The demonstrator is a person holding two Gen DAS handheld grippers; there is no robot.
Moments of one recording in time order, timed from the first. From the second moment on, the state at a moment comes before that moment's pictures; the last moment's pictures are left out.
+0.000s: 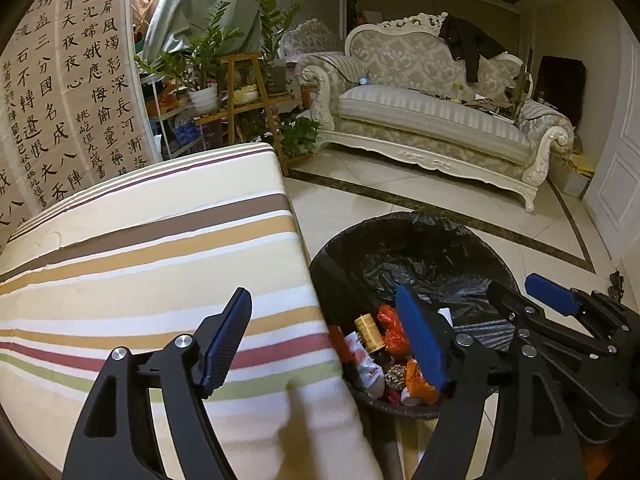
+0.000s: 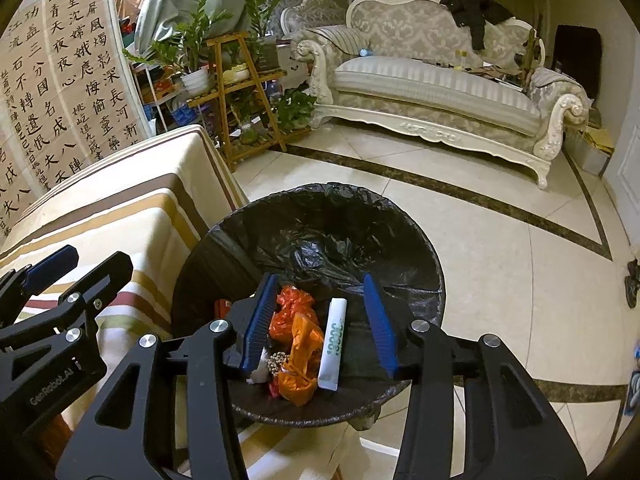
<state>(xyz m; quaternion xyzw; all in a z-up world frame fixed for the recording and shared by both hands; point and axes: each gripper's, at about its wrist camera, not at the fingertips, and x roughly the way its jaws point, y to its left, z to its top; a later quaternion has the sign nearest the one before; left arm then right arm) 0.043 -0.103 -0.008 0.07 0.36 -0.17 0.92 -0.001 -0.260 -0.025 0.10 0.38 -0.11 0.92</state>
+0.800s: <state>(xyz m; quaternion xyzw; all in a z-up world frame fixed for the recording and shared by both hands) 0.007 -0.075 0.008 0.06 0.33 -0.15 0.93 -0.043 -0.242 0.003 0.07 0.35 -0.11 0.93</state>
